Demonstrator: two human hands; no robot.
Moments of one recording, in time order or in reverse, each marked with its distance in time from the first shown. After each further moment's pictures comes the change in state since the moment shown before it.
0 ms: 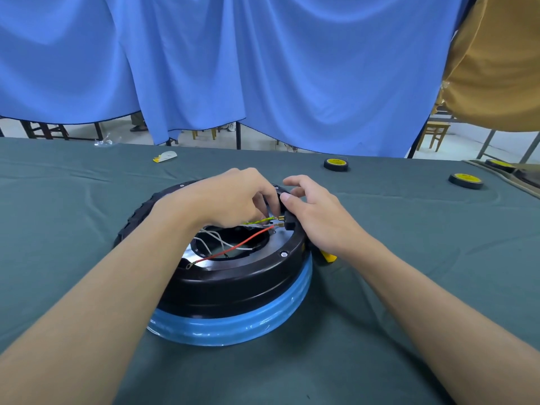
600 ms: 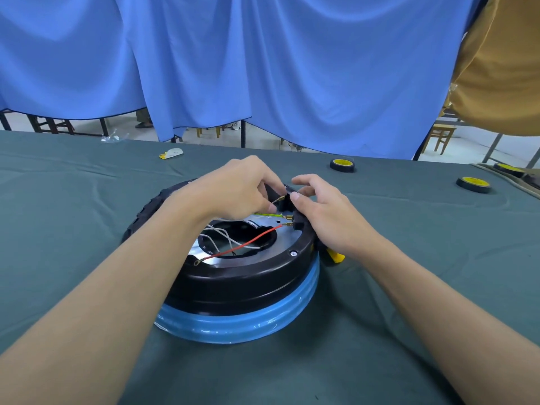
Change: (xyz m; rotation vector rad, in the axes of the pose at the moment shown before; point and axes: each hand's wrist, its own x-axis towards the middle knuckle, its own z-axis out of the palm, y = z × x) left_hand 0.003 -0.007 -0.001 -0.076 0.137 -0.005; right_hand -0.001 0.000 -0.003 0.023 -0.008 -0.005
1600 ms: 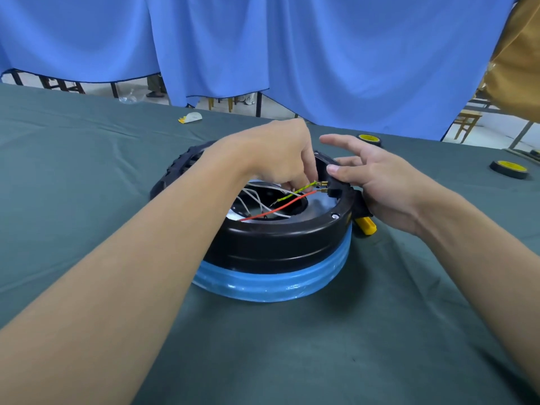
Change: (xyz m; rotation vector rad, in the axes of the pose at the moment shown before) left_hand -0.005 0.006 0.000 0.024 -0.089 0.007; right_hand -0.001 -0.003 -0.011 0.494 -0.229 0.143
